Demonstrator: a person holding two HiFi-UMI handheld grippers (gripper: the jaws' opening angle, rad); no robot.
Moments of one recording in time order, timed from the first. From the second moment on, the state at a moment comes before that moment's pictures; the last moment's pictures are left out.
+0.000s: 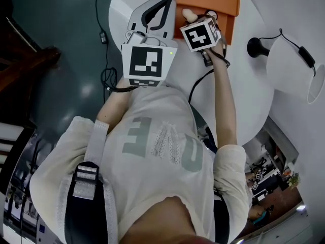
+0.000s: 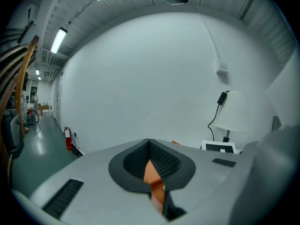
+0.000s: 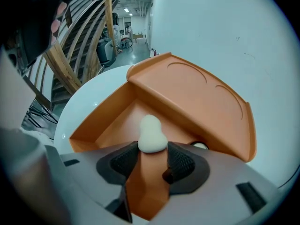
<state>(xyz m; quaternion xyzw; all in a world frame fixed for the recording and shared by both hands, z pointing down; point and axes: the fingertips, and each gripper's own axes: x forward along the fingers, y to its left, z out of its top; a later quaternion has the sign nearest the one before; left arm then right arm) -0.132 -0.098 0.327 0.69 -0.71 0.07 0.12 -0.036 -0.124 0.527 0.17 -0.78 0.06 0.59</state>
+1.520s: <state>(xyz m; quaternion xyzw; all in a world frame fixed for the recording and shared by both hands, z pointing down) 0.113 -0.049 0.208 0.89 -0.46 0.04 -0.01 0.208 -0.006 0.241 0.70 -0.71 0.03 0.09</state>
